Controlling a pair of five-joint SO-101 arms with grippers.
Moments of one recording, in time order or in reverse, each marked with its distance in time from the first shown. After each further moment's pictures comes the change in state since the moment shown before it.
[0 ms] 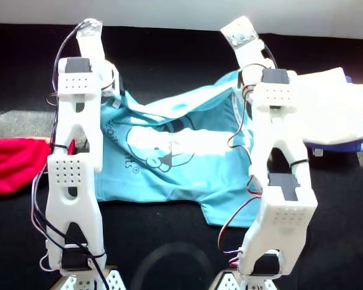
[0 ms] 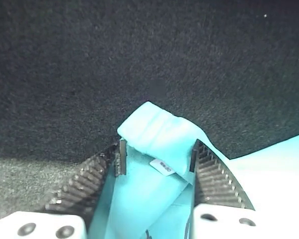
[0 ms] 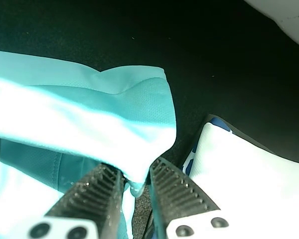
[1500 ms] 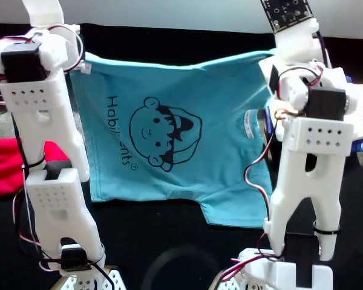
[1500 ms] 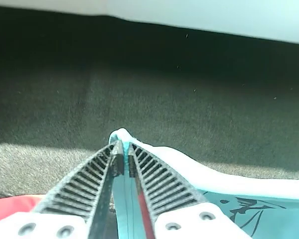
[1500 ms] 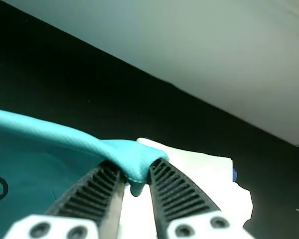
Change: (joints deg) left arm -2.1 -28.7 -22.9 25.6 -0.3; right arm 3.3 -36.6 2.3 10.6 -2.5
